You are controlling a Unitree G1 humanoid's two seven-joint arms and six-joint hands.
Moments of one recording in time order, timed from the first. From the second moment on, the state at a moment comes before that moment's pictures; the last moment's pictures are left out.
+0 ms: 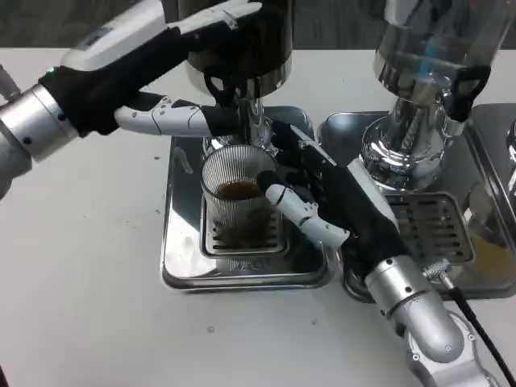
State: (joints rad) left arm -0.82 0.63 -0.14 0.96 0.14 -1.09 -0.48; right arm -0.21 -0.05 0.18 0.32 -0.15 -0.27 0.11
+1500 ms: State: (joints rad) left arm -0.59 0.69 0.06 0.61 -0.06 -0.98 -0.58; right arm -0.22 -0.06 0.17 0.39 -0.15 -0.31 0.11
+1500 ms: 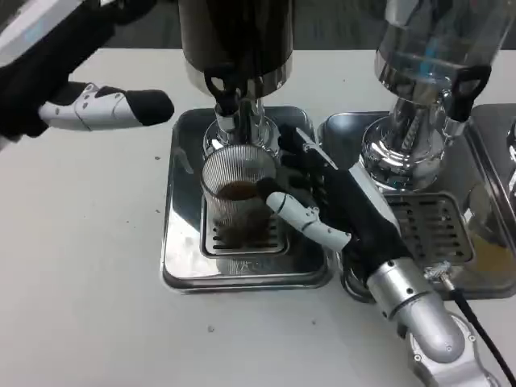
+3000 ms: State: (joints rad) left arm -0.20 0.71 0.23 0.49 -0.03 -0.85 -0.47; right arm -0.35 -0.04 0.23 0.63 -0.25 -0.40 0.04
